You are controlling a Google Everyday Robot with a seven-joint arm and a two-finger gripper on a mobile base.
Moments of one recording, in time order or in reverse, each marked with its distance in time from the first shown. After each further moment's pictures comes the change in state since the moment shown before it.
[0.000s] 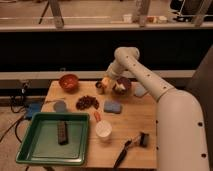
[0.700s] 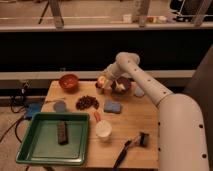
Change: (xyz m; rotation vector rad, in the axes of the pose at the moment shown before) arm -0.017 -0.022 0.023 0.084 -0.135 0.031
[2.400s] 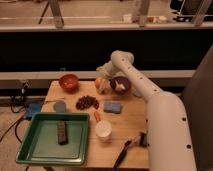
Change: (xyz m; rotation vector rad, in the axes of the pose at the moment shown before) arm -0.012 -0.012 0.022 -0.033 -0.006 -0.035
